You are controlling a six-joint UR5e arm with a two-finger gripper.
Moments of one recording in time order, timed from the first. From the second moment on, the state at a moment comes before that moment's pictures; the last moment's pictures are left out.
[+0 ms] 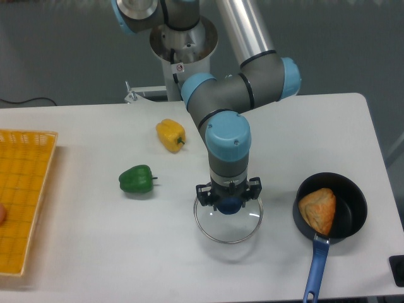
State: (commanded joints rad) arm 2.44 -2.02 -1.52 -1.09 1.59 0.27
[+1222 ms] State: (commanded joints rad) arm 2.52 -2.00 -1.42 -1.26 1.59 0.28
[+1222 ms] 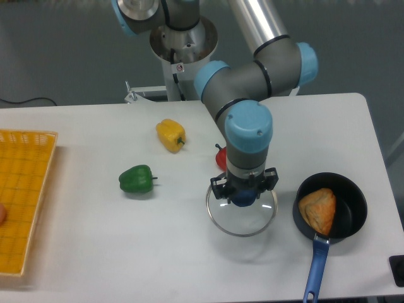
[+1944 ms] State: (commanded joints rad) arm 2.61 -2.00 -1.40 -1.25 1.57 0.39
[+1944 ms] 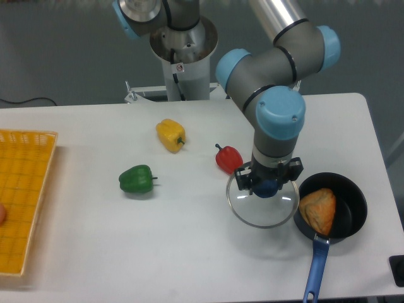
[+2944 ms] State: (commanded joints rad) arm 2.71 -2.08 -1.34 -1.24 1.57 0.55
